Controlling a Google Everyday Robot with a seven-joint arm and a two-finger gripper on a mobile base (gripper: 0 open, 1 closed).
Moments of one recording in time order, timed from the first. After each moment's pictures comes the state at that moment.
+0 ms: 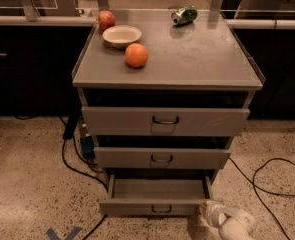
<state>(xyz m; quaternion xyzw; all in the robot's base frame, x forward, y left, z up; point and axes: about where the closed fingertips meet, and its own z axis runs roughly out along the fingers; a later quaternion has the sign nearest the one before) 0.520 -0.268 0.249 -0.61 0.72 -0.13 0.30</state>
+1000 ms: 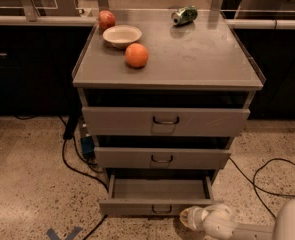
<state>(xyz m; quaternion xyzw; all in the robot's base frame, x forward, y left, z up) 0.504 -0.188 0.153 -0.68 0.69 -0.01 0.26</state>
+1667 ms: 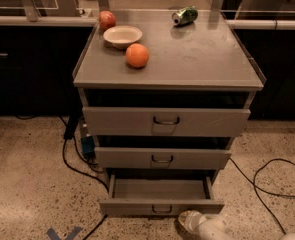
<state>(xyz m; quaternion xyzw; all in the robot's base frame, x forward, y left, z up) 0.526 -0.190 0.079 -0.49 0.82 0.03 0.30</state>
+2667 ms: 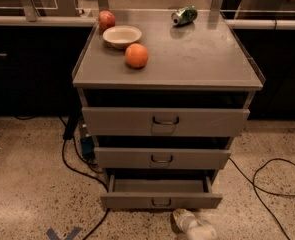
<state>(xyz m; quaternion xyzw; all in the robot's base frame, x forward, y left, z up) 0.565 -0.181 0.037 -0.30 0.88 0.01 0.37</state>
